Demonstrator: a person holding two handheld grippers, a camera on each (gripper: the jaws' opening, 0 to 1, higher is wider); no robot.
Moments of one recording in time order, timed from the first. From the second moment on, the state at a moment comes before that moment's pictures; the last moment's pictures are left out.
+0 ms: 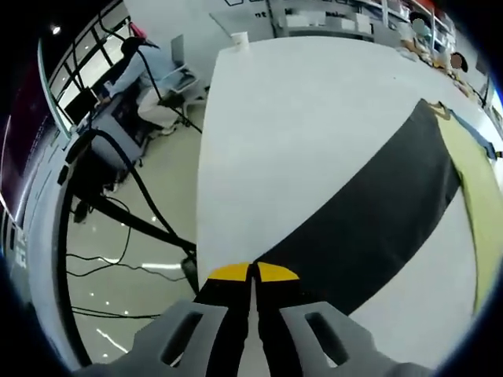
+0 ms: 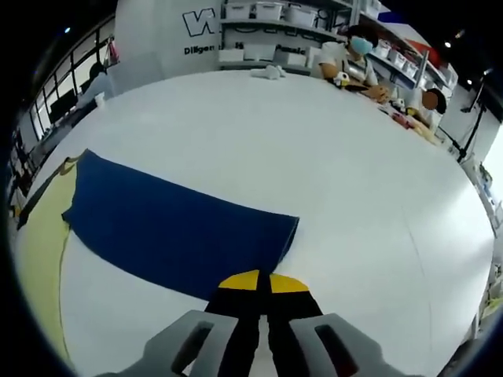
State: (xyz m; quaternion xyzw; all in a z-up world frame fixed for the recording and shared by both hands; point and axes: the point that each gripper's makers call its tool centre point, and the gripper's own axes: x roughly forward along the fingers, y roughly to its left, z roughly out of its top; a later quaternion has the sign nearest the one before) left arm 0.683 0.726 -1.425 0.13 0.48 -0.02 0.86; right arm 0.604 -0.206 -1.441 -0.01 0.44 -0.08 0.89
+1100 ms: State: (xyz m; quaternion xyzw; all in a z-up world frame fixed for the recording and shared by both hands) left arm 0.744 0.637 -1.416 0.13 0.43 -0.14 0.88; right arm 0.690 -0.125 -1.438 -0.10 0.43 0.12 0.89
